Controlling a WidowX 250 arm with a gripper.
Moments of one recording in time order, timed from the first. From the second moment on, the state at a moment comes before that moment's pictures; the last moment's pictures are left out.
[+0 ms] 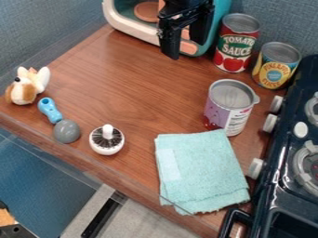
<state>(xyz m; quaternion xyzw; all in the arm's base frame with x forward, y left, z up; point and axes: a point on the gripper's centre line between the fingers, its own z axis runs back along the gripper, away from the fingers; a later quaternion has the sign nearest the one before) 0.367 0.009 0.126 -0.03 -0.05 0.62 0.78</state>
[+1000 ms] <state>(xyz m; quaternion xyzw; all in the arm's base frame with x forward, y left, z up) 0.280 -0.081 0.098 -0.05 -0.05 0.62 0.78</state>
